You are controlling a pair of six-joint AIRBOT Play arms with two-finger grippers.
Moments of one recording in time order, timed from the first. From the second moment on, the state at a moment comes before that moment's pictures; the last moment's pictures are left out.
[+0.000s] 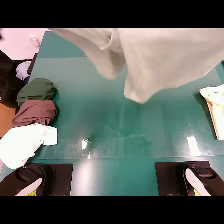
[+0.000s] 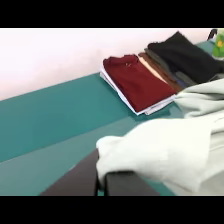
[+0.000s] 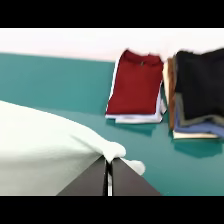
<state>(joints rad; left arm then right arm) -0.44 -0.83 1.71 1.58 -1.06 -1.57 -0.08 -0.71 1.67 -1.33 1.24 1.51</state>
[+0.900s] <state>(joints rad) -0.44 -0.97 0.77 1.57 -0.94 -1.57 0.07 -0.72 0.75 -1.28 1.12 1.50</state>
